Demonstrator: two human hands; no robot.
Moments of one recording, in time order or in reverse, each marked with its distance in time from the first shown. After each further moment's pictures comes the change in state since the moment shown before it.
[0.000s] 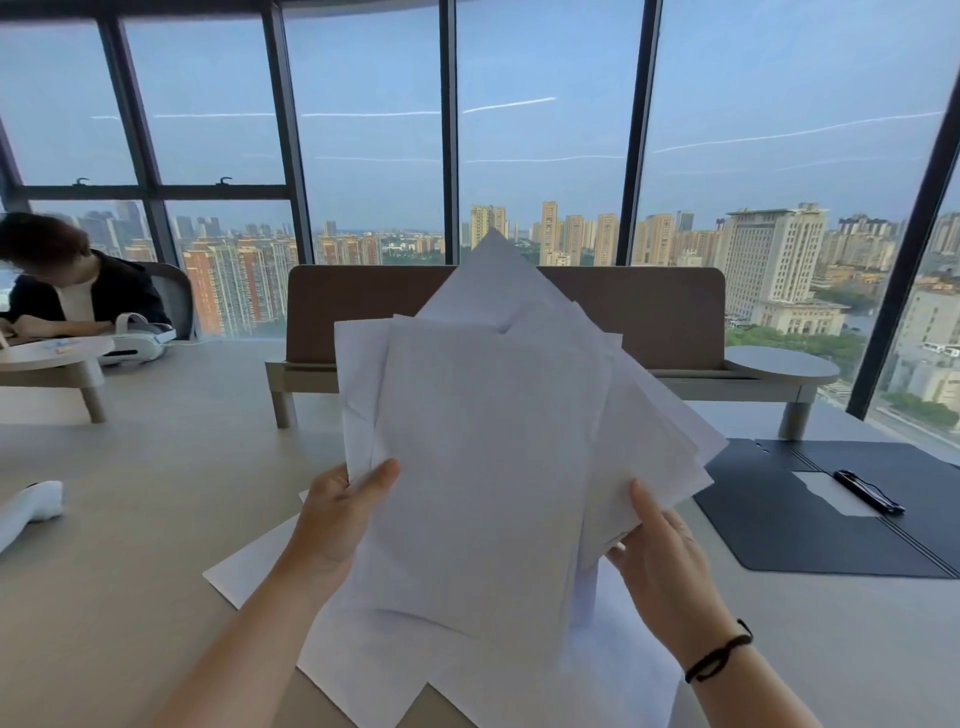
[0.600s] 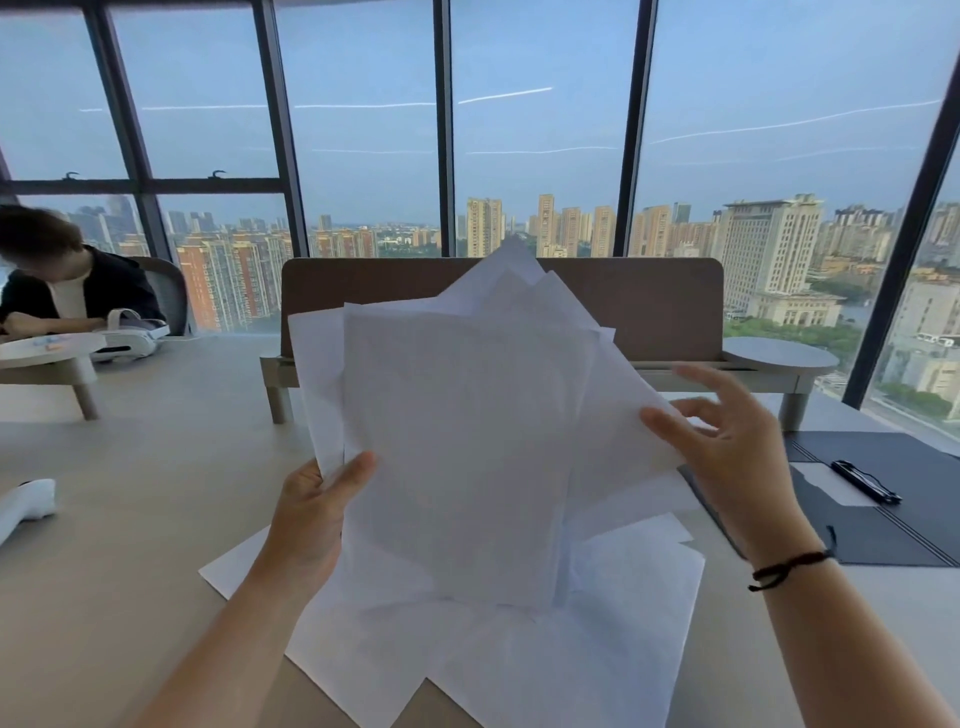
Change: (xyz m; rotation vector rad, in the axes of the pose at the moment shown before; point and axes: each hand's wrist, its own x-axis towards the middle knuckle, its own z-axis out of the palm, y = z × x) left_hand -0.001 0.003 -0.012 -0.158 -0.044 0.049; right_hand 0.022 -0.084 0.002 -0.727 0.035 -0.603
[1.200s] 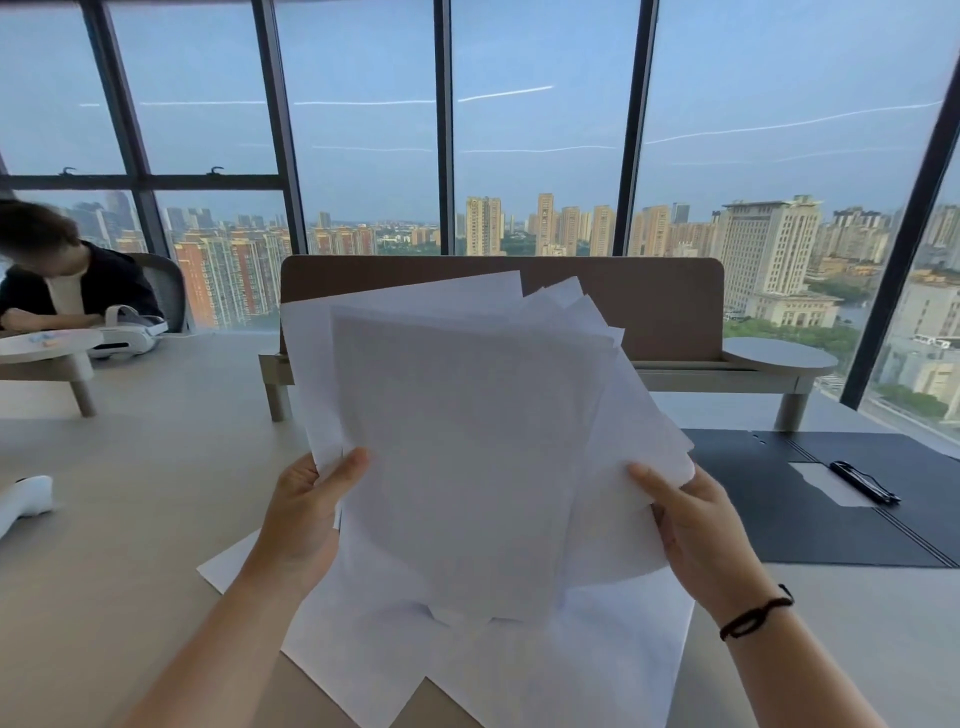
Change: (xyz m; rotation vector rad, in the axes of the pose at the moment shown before) left_hand 0.000 0.006 -0.001 -0.032 0.036 -0.021; right_hand -0.033 0.059 0.014 0.495 -0.192 0.370
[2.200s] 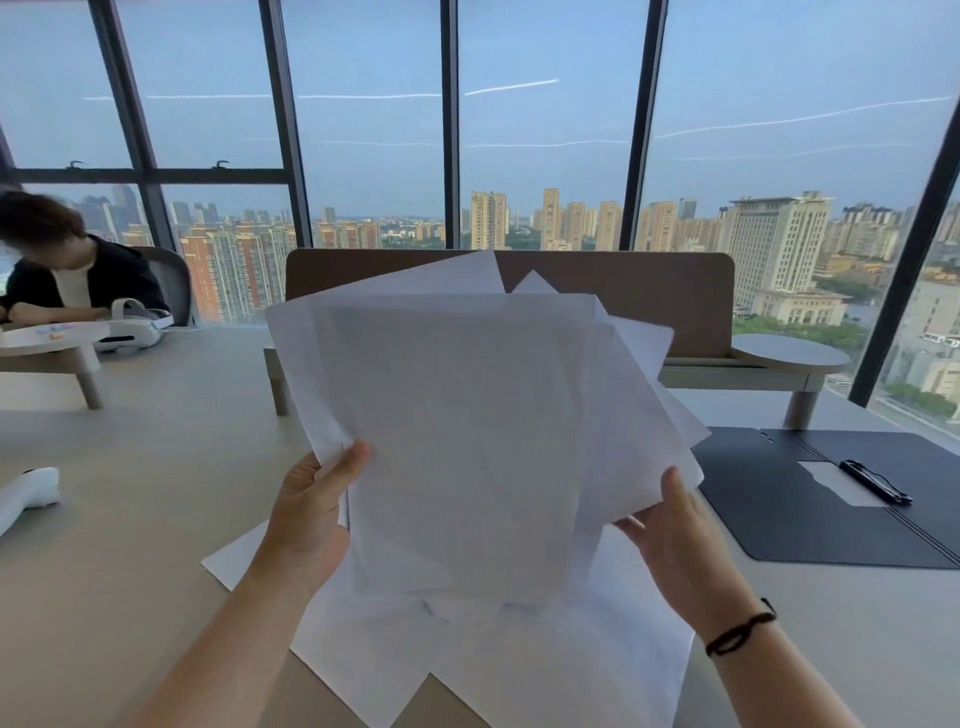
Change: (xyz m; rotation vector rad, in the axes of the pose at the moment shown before) left_hand -0.005 0.003 0.006 -0.067 0.052 -0.074; right_hand -0.002 0.024 0.013 0.130 -0.097 0.040
